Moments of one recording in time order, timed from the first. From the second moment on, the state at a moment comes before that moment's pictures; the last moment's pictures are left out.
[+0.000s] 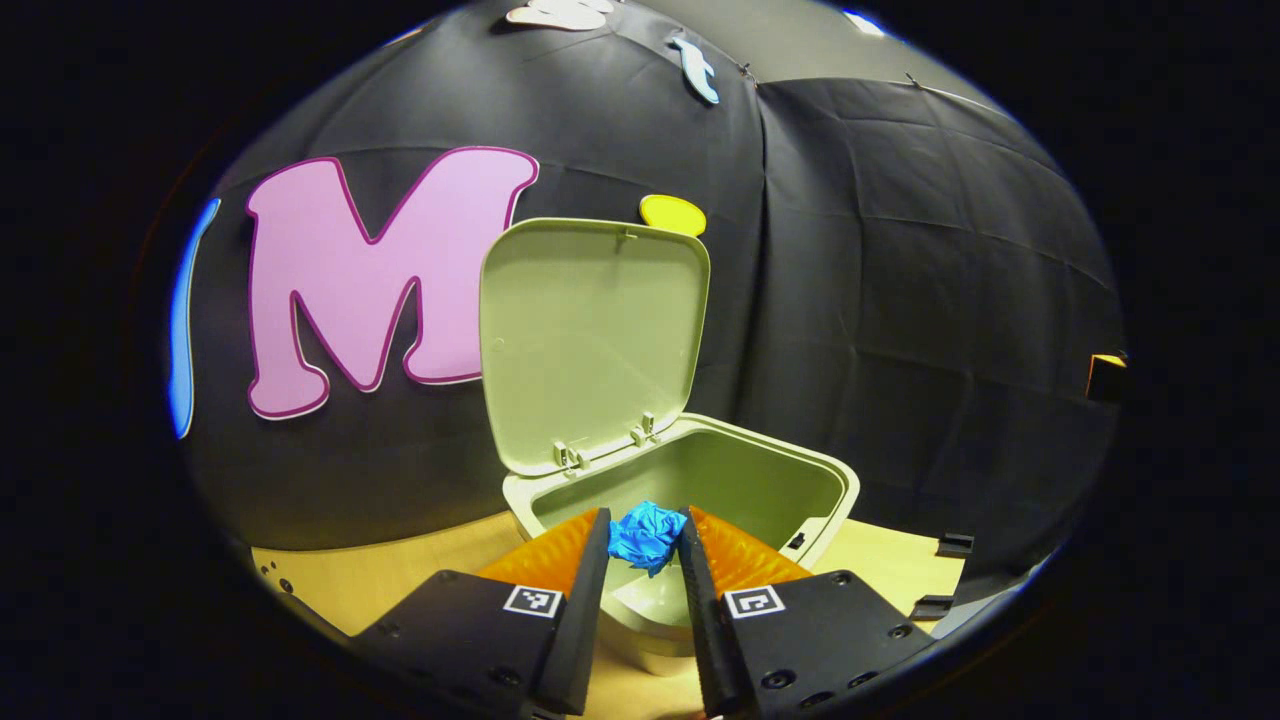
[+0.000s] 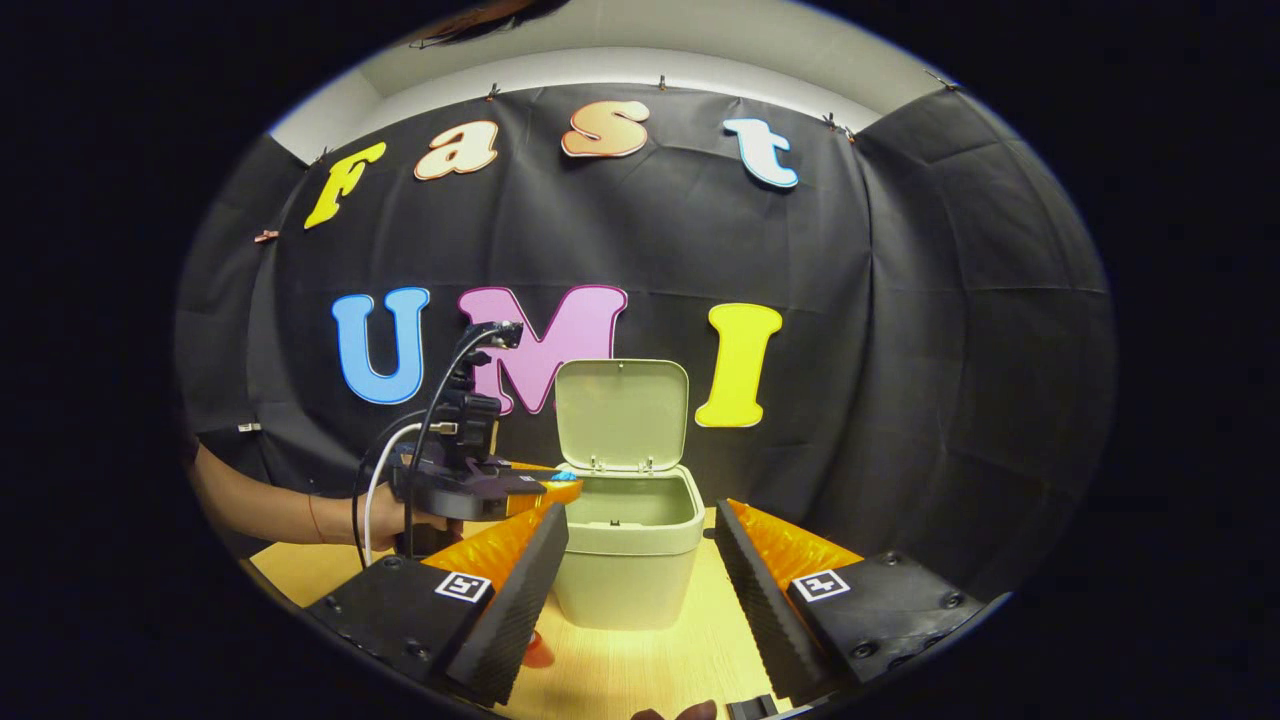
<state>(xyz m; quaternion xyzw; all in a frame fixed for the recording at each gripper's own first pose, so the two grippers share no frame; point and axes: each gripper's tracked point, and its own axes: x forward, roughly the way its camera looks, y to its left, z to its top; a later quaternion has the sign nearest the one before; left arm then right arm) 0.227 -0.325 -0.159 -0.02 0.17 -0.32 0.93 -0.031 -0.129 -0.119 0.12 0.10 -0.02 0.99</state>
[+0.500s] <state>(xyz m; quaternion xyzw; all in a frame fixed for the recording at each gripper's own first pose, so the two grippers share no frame) 0.225 -0.325 -0.166 -0.02 0.16 -0.32 0.93 -0.030 -0.122 -0.132 0.12 0.11 -0.01 0.99</state>
